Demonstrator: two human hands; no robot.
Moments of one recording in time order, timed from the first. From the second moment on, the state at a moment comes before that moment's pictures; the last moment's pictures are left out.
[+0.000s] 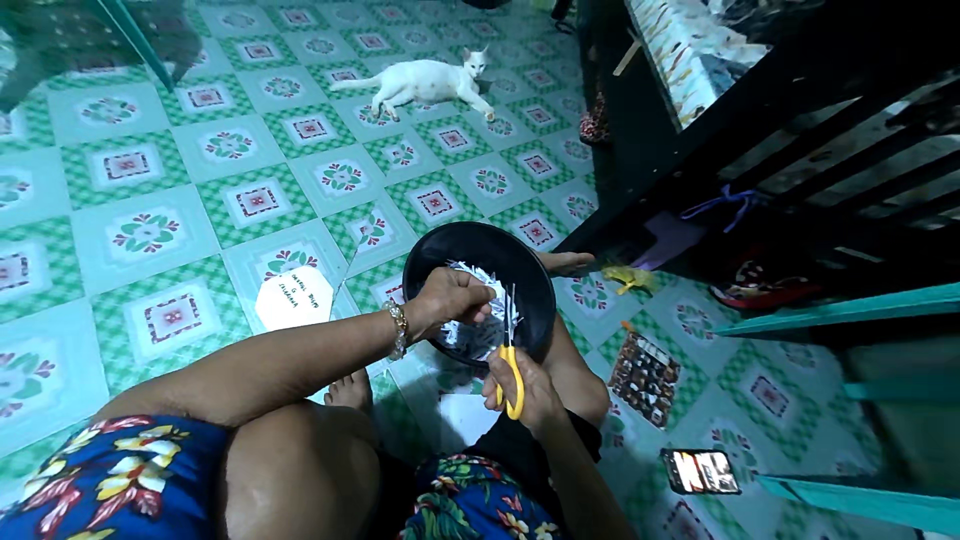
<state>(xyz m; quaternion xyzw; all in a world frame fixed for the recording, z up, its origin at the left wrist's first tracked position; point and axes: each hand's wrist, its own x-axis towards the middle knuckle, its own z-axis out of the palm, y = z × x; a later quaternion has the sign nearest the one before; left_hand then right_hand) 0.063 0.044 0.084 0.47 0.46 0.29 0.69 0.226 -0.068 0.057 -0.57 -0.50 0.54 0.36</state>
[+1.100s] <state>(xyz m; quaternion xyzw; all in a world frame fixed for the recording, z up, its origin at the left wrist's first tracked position) 0.064 0.039 0.072 0.51 0.43 0.29 0.69 0.217 -0.065 0.059 -0.58 -0.52 0.52 0.35</state>
